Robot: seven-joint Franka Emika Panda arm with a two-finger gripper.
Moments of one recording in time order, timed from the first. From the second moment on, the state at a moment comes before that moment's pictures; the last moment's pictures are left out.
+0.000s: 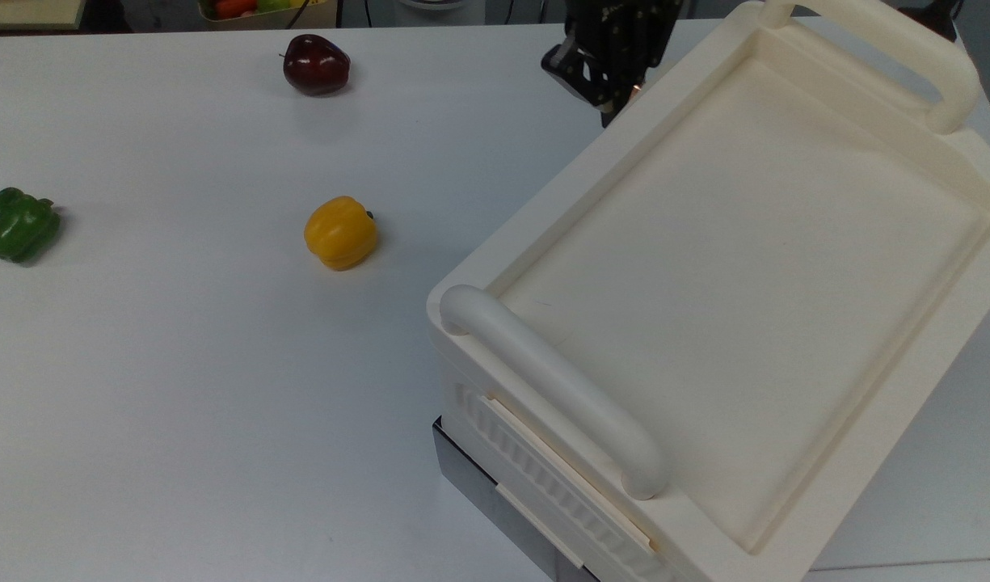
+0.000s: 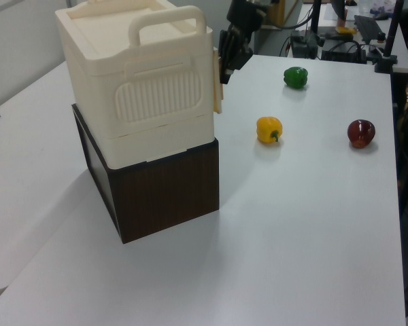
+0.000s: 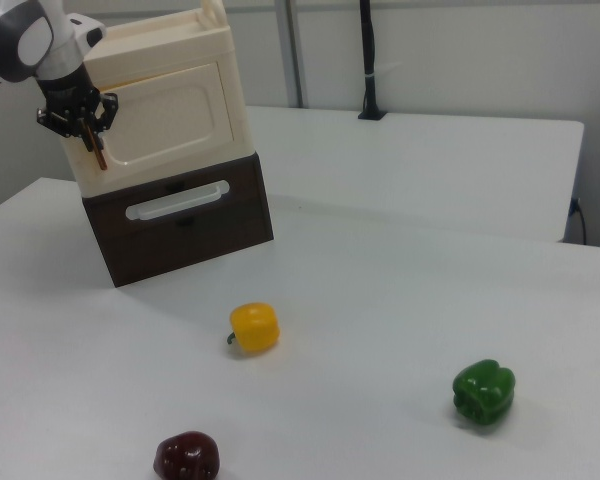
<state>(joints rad) 0.35 0.20 -0.04 -1.44 0.15 1.98 -0.48</state>
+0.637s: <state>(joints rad) 0.21 0.09 -0.06 -1.44 0.15 1.58 -0.54</state>
